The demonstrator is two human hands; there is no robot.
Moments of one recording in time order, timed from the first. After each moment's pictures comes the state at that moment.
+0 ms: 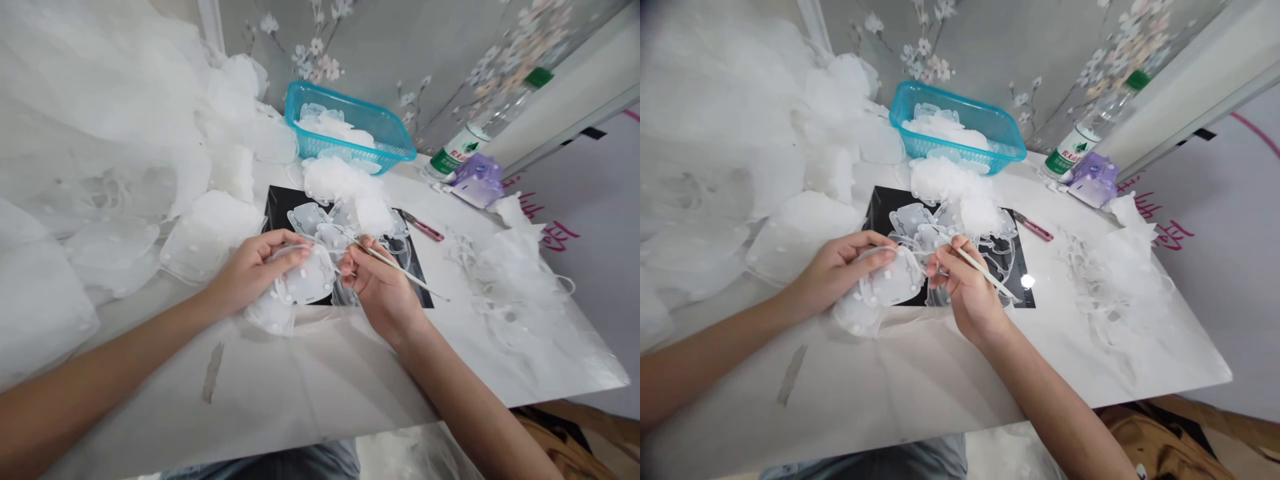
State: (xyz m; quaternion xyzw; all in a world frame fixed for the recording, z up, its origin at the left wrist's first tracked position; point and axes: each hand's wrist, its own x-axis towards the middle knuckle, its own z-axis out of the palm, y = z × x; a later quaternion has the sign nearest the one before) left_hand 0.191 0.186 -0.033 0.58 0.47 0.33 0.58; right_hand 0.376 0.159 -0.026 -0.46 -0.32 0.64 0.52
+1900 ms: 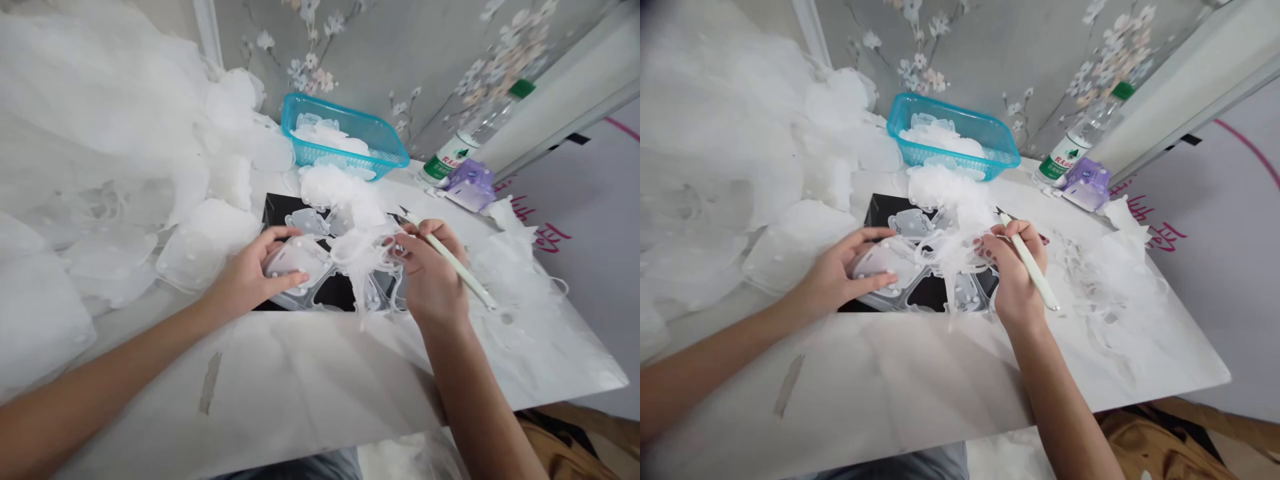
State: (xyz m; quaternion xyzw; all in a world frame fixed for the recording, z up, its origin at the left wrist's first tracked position) left_hand 0.189 0.187 -0.038 0.63 0.47 0.33 0.52; right_hand 0.414 0.175 -0.012 -0.52 -0.40 0.36 0.66
